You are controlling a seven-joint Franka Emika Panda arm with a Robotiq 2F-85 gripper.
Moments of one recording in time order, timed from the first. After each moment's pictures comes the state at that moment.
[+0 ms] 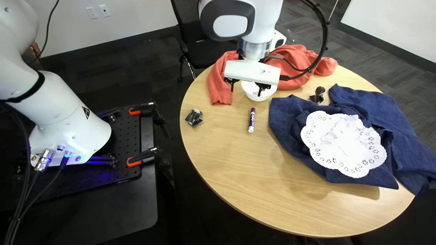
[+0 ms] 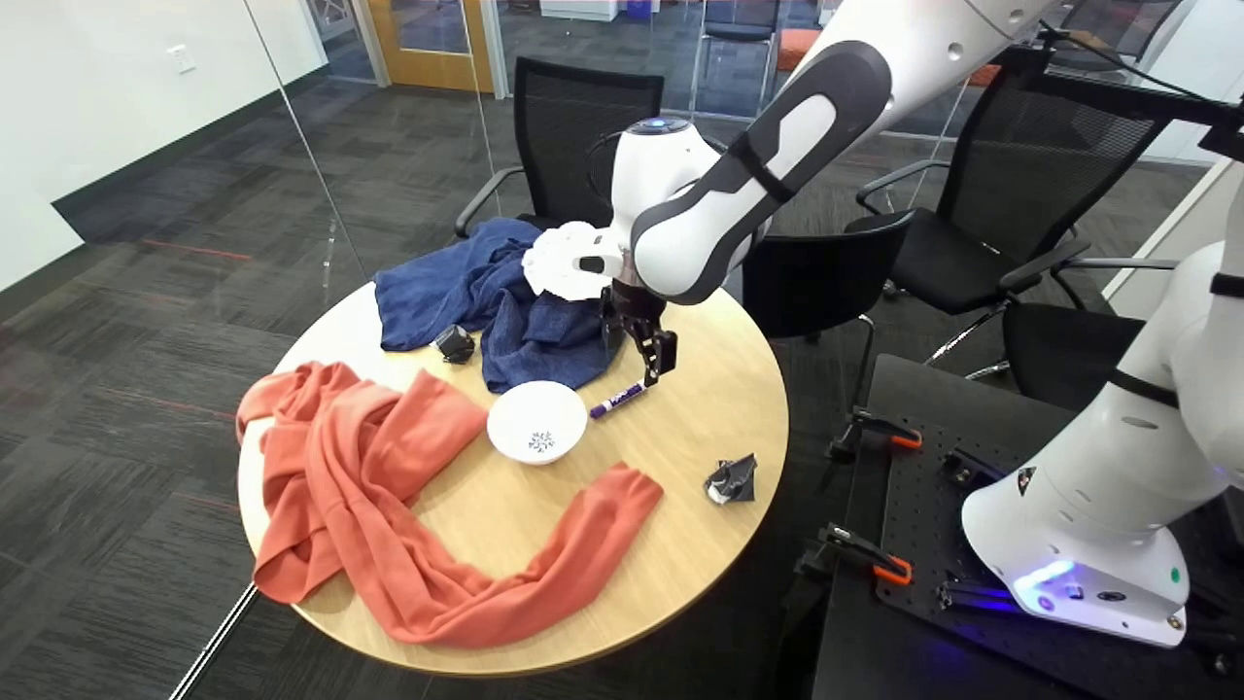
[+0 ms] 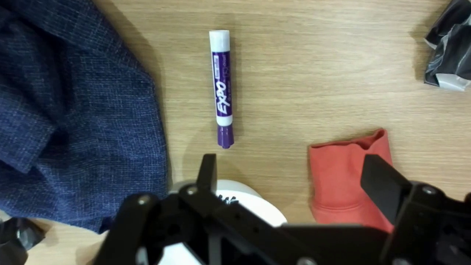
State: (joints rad) arm -0.10 0.32 0.06 -2.27 0.14 2.62 -1.22
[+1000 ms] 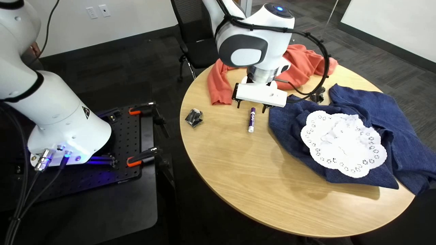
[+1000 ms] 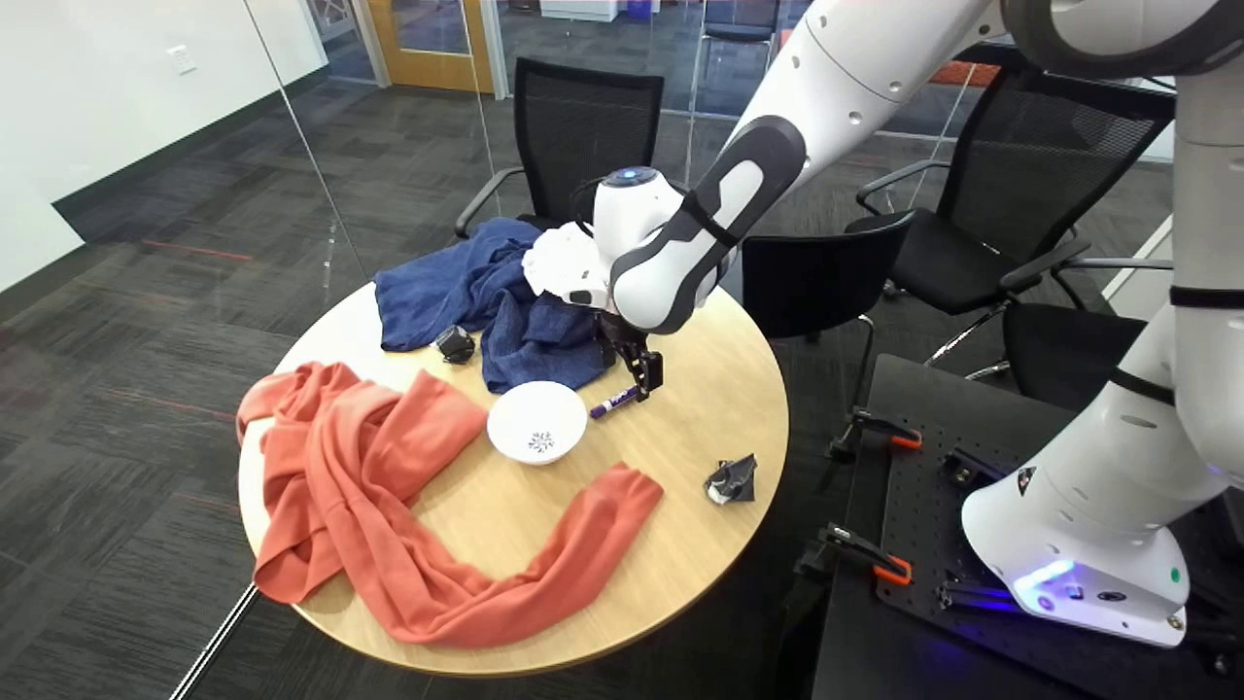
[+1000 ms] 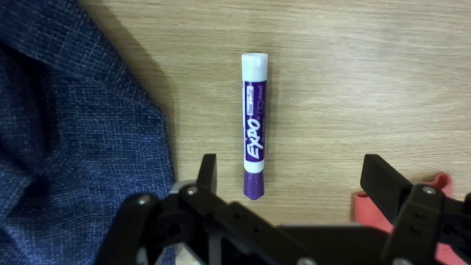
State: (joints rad) arm -0.14 0.55 0.06 -2.13 0.05 2.65 -1.21
